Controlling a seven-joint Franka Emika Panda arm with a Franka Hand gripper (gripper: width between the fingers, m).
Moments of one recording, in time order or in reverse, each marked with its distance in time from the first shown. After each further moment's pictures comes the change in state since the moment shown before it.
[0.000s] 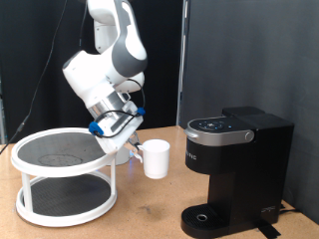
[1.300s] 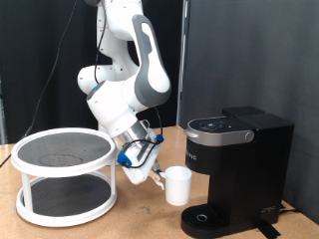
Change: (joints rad) arm 0.048 0.253 0.118 0.102 0.303 0.102 -0.261
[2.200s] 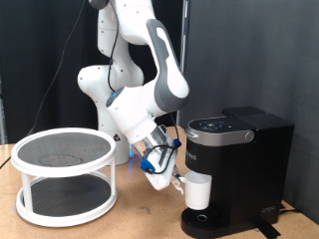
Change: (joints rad) arm 0.015 0.085 0.105 0.067 0.091 0.051 -0.017
